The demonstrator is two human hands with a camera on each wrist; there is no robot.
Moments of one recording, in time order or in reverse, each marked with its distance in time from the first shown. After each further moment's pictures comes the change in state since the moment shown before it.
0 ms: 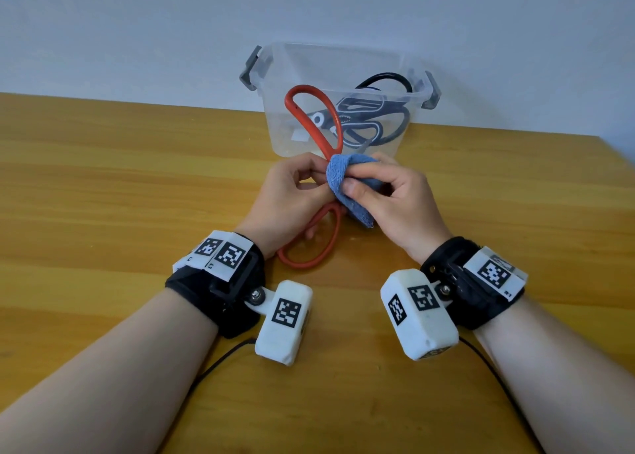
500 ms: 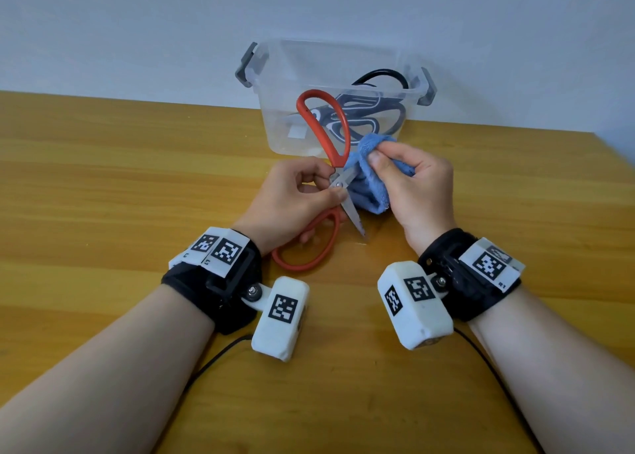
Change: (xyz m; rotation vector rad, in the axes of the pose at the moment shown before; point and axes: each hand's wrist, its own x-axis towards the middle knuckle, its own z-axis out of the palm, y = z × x) left_hand -0.003 0.001 0.002 0.064 -0.068 -0.061; right_hand 0.005 0.000 -0.007 0.094 0.357 0.094
